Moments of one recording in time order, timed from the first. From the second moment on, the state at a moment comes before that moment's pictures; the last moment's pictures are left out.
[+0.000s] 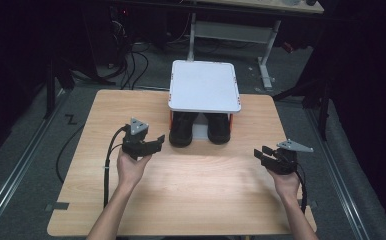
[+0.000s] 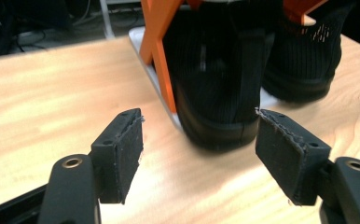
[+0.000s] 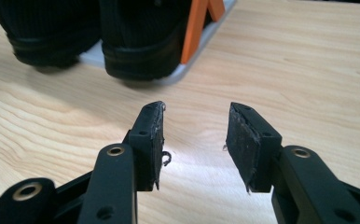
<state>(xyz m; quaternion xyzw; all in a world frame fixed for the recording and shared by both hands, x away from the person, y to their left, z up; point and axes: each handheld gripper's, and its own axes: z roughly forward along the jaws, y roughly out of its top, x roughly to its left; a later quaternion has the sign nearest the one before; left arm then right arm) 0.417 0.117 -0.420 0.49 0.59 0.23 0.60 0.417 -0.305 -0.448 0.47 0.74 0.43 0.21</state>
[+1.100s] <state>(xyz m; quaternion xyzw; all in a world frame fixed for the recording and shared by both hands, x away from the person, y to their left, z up) 0.385 0.152 -0.516 0.50 0.65 0.26 0.51 0.420 -0.301 -0.500 0.49 0.77 0.33 0.23</state>
